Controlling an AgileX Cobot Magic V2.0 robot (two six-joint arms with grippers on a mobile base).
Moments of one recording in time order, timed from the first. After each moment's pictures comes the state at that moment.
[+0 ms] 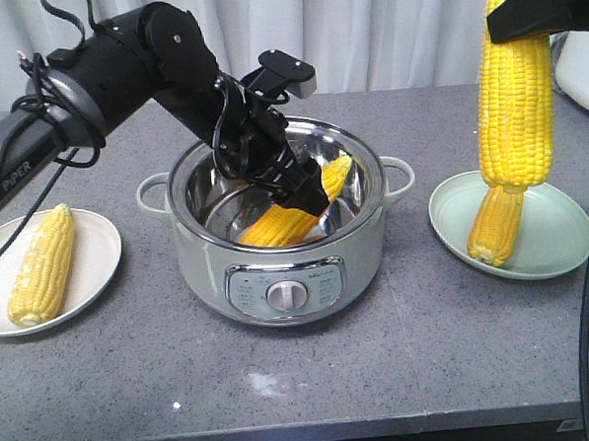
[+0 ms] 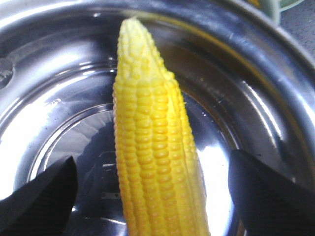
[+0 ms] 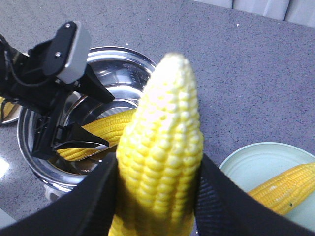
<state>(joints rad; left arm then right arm) -0.49 2.13 -2.12 -0.39 1.22 0.58 -0.04 1.49 -1.82 0.57 1.27 -0.44</state>
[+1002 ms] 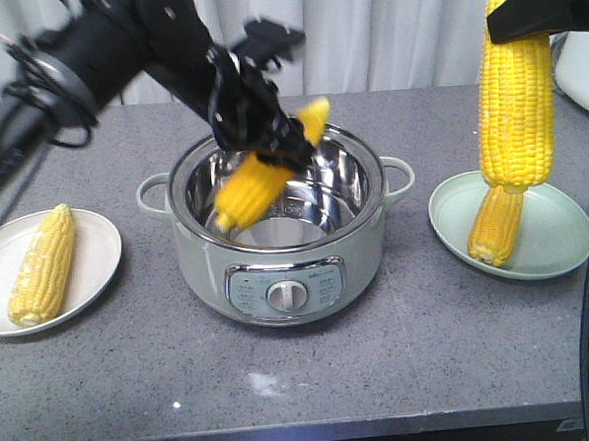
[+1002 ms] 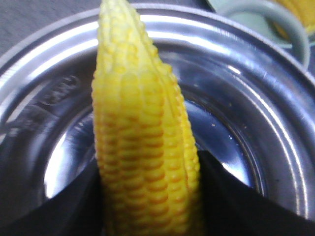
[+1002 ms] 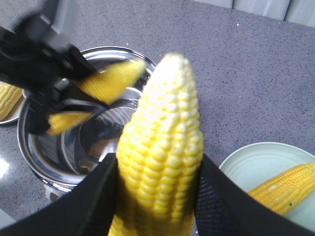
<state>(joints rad) -0.48 2.12 -2.27 -0.29 1.25 0.43 -0.04 1.49 -1.82 0.57 1.27 -0.44</state>
